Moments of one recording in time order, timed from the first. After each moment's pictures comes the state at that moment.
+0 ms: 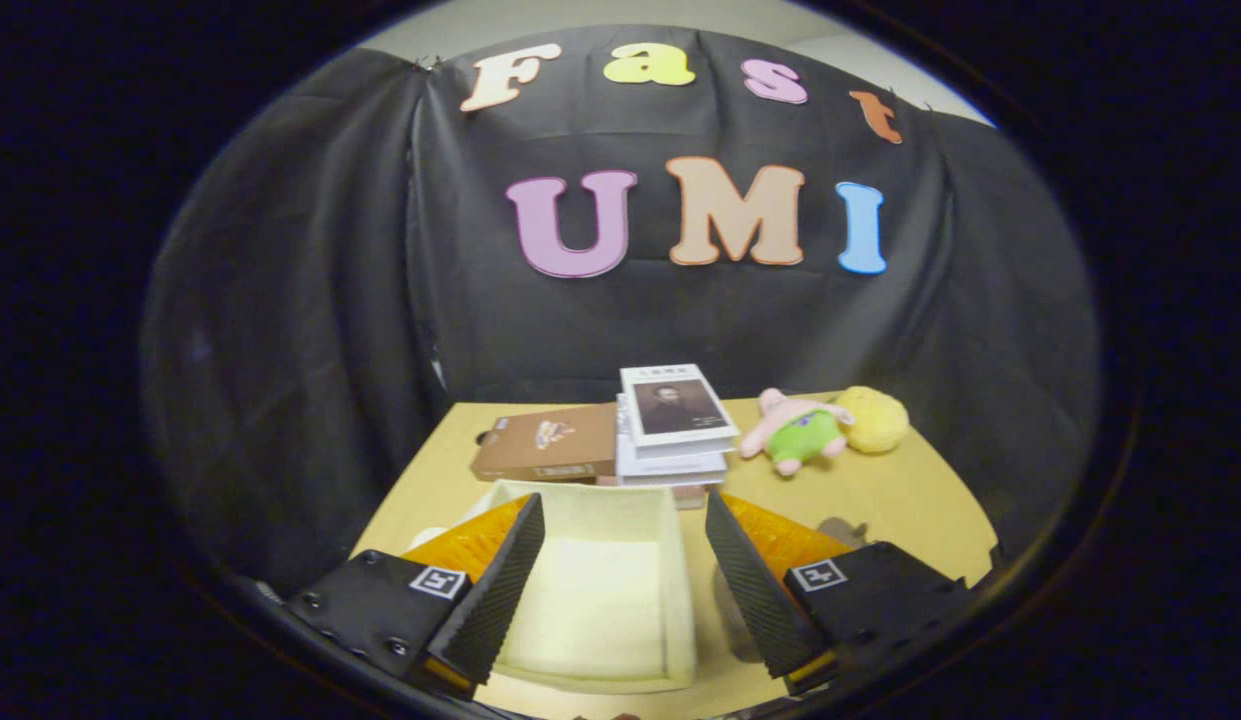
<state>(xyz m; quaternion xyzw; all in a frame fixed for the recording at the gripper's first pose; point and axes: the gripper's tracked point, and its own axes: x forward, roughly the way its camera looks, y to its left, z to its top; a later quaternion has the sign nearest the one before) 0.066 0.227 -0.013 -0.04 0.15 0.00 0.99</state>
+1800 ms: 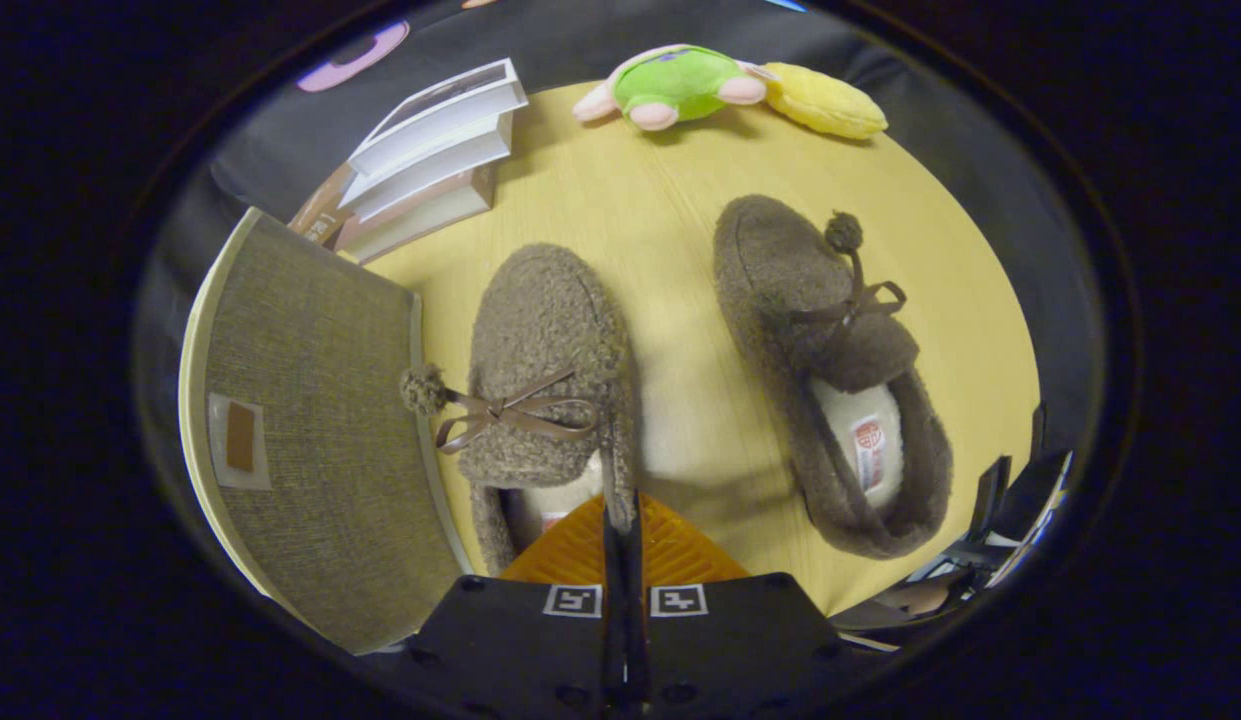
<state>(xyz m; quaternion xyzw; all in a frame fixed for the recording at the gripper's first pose) 0.065 0.057 -0.274 0.05 0.55 -0.07 0.83</state>
